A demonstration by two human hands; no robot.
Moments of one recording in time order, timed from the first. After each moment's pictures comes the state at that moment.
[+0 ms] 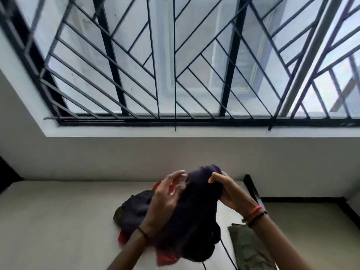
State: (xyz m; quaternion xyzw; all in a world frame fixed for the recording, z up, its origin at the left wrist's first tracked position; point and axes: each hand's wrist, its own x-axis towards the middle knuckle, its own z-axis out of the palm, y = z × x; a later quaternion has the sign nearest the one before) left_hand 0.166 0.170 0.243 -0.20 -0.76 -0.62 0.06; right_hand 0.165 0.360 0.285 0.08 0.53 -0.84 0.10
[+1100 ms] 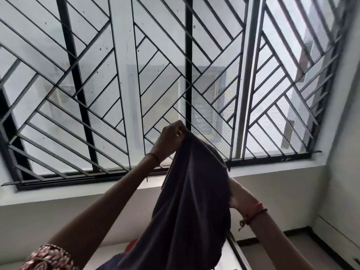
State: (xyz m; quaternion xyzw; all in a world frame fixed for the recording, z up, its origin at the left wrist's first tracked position) left_hand 0.098 0.292 0.519 -0.38 -0.78 -0.44 0.26; right_hand 0.219 0.443 0.435 0.12 0.50 -0.86 0.02
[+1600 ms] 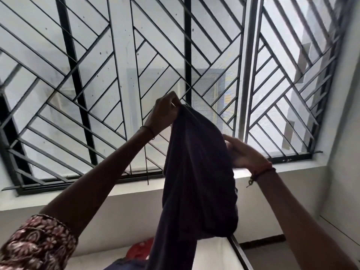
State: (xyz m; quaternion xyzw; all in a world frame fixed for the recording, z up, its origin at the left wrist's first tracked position) left_hand 0.073 0.283 0.590 -0.38 -0.76 -0.39 0.36; right_hand 0.168 0.507 0.501 0.05 0.55 -0.83 0.05
